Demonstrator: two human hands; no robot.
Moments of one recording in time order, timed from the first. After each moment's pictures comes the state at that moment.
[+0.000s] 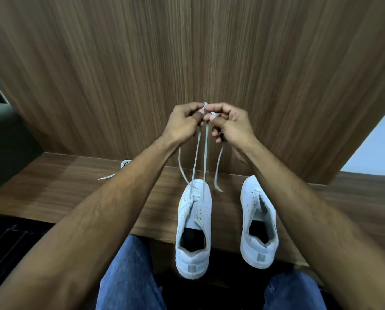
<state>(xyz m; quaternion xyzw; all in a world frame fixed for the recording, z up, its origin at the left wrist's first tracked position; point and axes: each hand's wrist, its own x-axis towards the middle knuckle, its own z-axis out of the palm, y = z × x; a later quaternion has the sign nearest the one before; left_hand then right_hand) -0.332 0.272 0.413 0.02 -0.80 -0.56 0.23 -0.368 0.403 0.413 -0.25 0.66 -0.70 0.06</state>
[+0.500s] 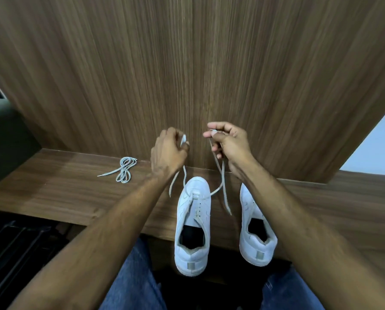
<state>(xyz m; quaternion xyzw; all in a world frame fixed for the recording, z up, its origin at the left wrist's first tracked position) -0.308 0.255 0.337 0.19 -0.90 -0.30 0.27 -0.358 0.405 0.374 -0.15 0.66 -0.73 0.10</state>
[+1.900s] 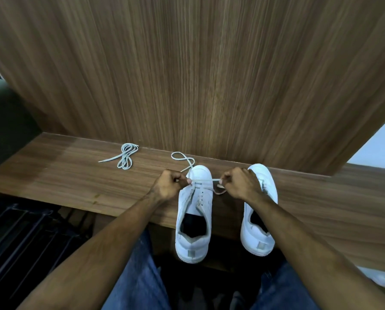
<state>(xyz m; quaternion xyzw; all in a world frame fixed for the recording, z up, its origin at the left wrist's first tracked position) -0.277 0.242 0.223 0.12 -0.82 -0.55 0.04 -0.359 0.449 0.260 -0.24 0.96 -0.15 0.06</state>
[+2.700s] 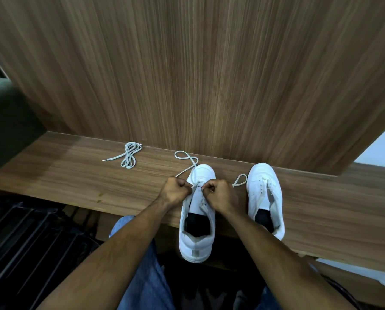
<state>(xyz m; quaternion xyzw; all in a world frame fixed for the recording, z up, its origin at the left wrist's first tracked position) -0.272 0.257 0.213 0.25 -0.82 -0.52 -0.01 -0.324 0.406 0.216 -0.16 0.92 -0.34 0.10</state>
